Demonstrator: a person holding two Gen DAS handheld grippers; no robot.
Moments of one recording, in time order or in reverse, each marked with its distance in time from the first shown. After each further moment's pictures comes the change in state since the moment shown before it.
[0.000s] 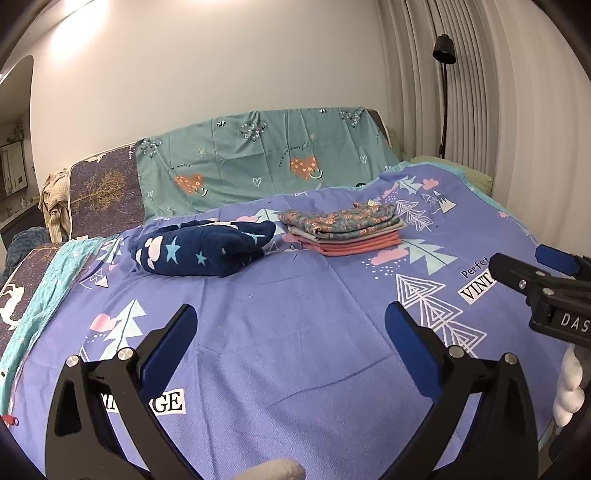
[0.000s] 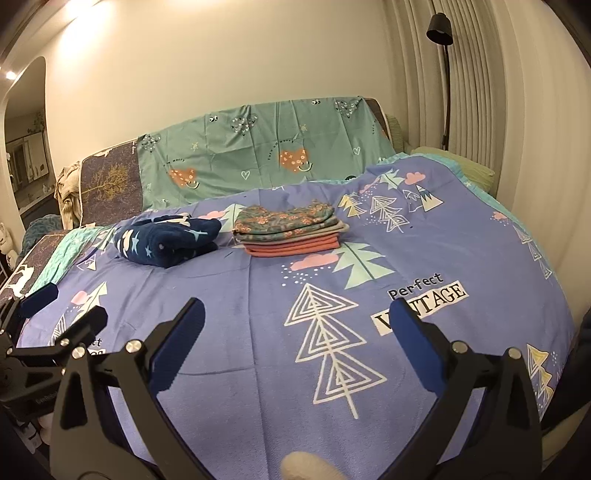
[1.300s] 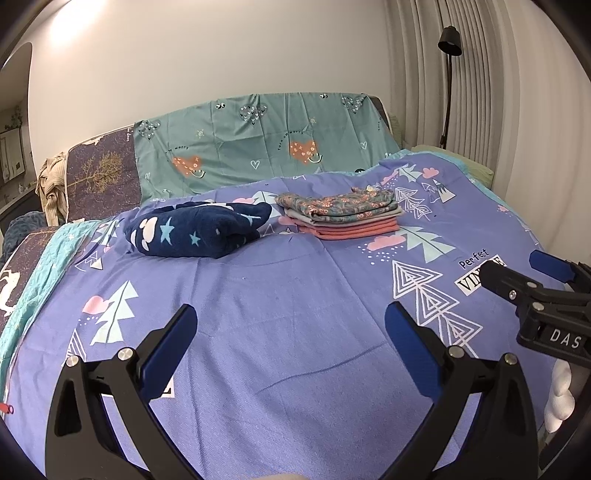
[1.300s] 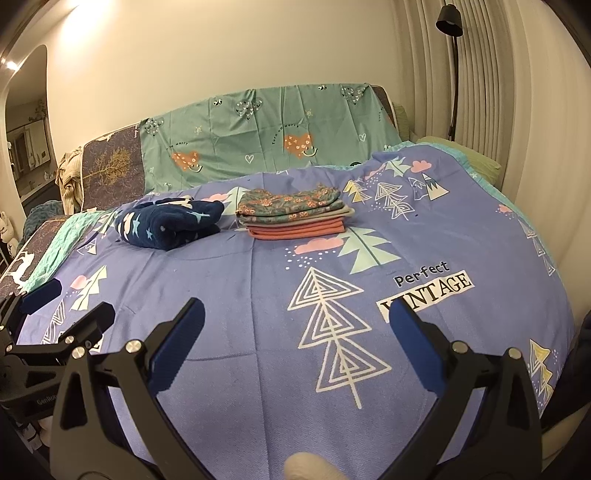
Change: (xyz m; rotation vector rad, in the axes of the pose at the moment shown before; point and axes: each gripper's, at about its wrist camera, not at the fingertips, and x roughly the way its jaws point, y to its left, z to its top) left arm 0.007 -0.003 -0.006 -0.026 0.065 -0.012; right arm 0.011 0.002 -0.005 -0.013 0.054 0.007
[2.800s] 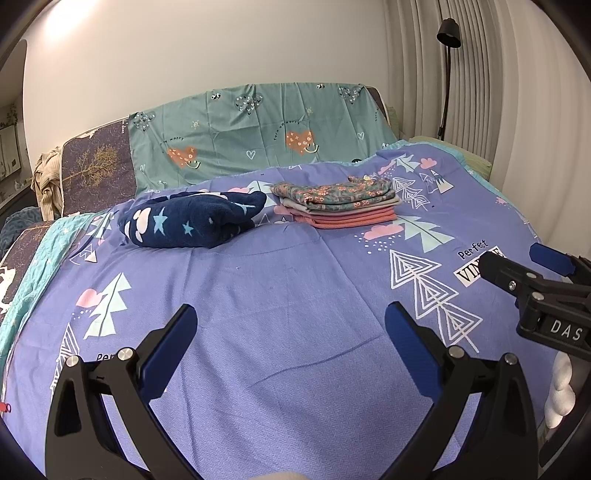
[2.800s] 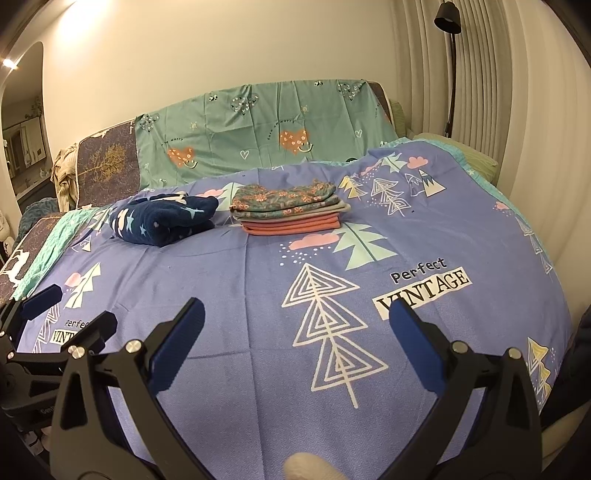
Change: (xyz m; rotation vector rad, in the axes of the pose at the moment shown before) left arm 0.009 0.000 -0.006 0.002 0.031 -0.012; right arm 0.006 -0.004 -0.005 0.001 0.012 -0.017
